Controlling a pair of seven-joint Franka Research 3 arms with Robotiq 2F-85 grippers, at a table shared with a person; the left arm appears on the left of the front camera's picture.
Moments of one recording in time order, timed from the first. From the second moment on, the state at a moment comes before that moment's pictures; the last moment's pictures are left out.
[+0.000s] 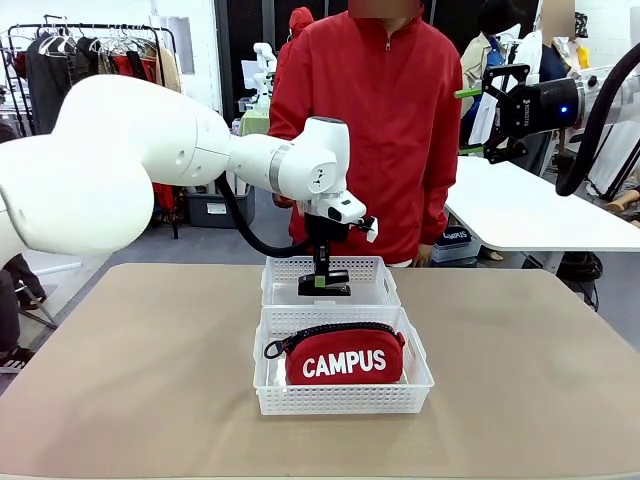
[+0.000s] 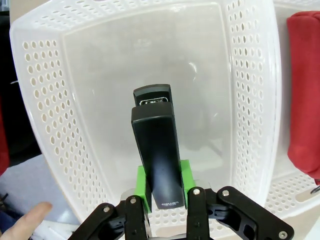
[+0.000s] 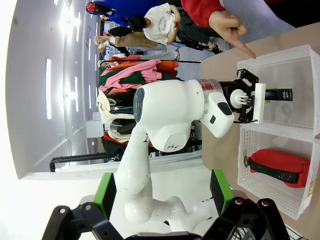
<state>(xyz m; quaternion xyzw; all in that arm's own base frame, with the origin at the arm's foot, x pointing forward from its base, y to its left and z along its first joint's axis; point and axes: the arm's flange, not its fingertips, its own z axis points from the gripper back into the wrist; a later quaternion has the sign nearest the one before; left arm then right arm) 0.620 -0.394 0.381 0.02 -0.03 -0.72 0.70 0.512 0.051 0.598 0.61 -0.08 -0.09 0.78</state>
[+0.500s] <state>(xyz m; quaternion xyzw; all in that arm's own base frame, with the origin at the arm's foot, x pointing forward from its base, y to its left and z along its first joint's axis) 0.630 -0.393 0.360 0.00 -0.02 -0.72 0.70 0.512 0.051 0.598 0.61 -0.08 -0.09 0.78</state>
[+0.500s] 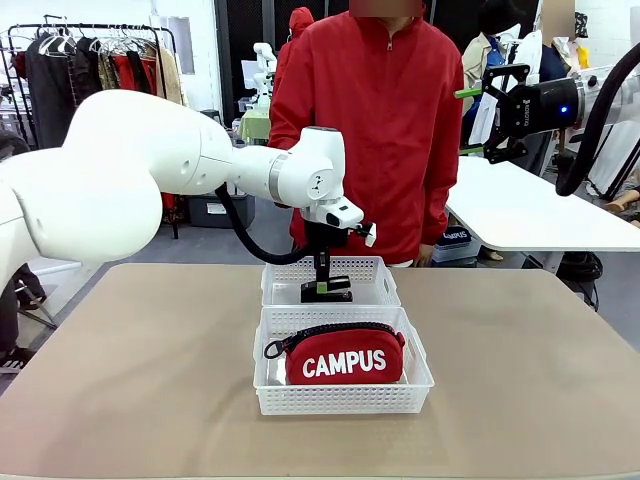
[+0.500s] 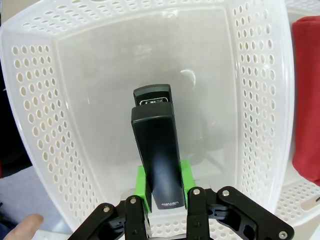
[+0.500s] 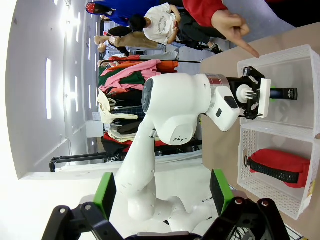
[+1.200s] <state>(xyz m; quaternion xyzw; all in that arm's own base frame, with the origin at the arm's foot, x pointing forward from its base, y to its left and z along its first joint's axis) 0.631 -0.396 0.355 -0.01 -0.03 -0.72 0.70 0.512 0.051 0.598 0.61 -0.08 -0.09 0.78</state>
